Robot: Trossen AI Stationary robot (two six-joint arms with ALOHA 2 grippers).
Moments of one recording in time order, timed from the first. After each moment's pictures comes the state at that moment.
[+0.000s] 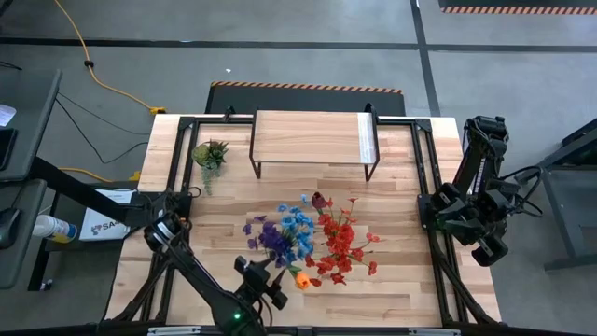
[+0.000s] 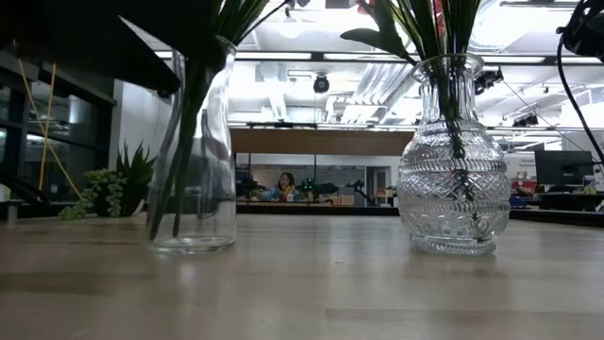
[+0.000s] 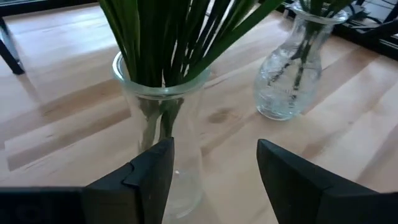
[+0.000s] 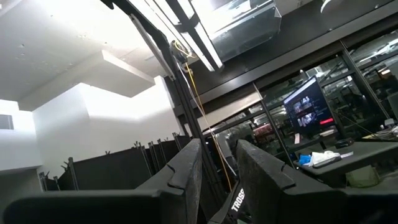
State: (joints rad) left arm -0.85 2.21 1.73 -1.26 -1.12 -1.92; right arm 1.34 0.88 0.48 1.53 0.92 -0.56
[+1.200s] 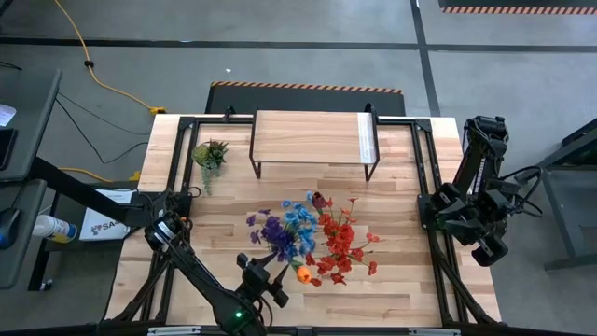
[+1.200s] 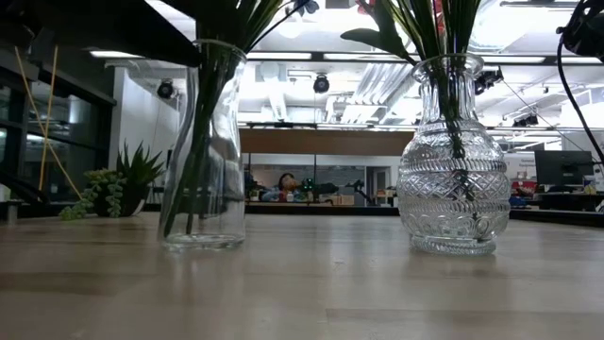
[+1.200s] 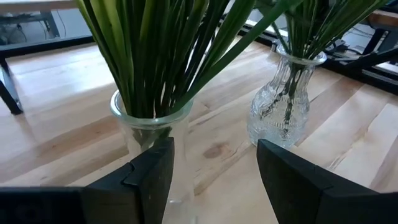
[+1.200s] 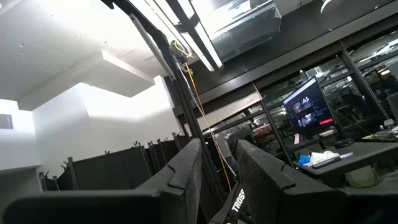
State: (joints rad) left arm -0.84 2.22 1.72 -1.29 -1.26 -1.92; right arm 1.34 0.88 0.48 1.53 0.92 -0.56
